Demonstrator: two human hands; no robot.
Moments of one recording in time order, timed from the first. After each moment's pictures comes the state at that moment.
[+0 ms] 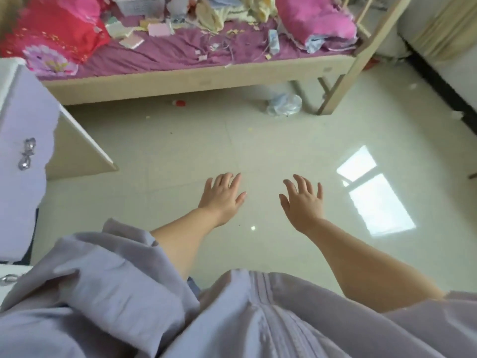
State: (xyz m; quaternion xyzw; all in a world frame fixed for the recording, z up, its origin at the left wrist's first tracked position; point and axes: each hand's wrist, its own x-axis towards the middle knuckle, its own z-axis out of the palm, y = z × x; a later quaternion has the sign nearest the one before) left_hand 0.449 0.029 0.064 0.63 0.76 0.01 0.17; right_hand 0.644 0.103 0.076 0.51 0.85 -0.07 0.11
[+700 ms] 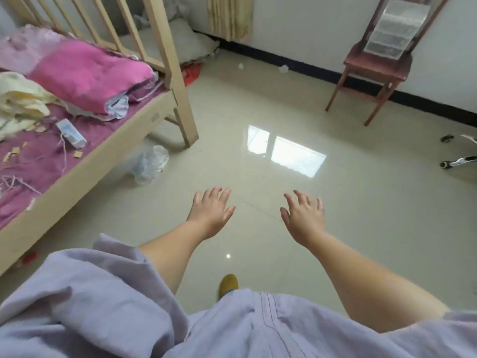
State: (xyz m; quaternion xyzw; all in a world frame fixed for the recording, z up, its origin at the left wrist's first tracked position) left_hand 0.690 0.451 0.070 0.86 0.49 -0.11 0.11; right_hand 0.903 0.359 0.065 0.81 0.57 -0.16 0.05
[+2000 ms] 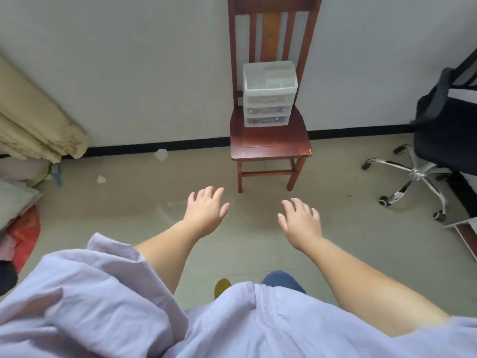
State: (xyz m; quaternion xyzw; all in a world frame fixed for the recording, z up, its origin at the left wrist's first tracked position) left_hand 1.472 1.159 0.062 0.95 0.26 -0.14 0.08; right_hand 1.592 0.951 0.042 0.93 0.30 -0.19 -0.01
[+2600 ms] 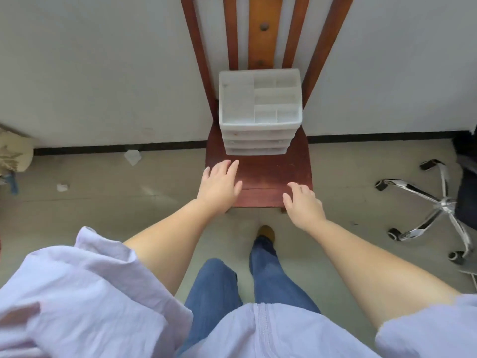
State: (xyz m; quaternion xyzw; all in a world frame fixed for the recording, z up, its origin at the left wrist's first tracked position) left_hand 1.871 1.306 0.006 0.94 0.25 -0.14 0.16; right_hand 1.978 1.119 -0.021 0.92 0.26 -0.30 -0.08
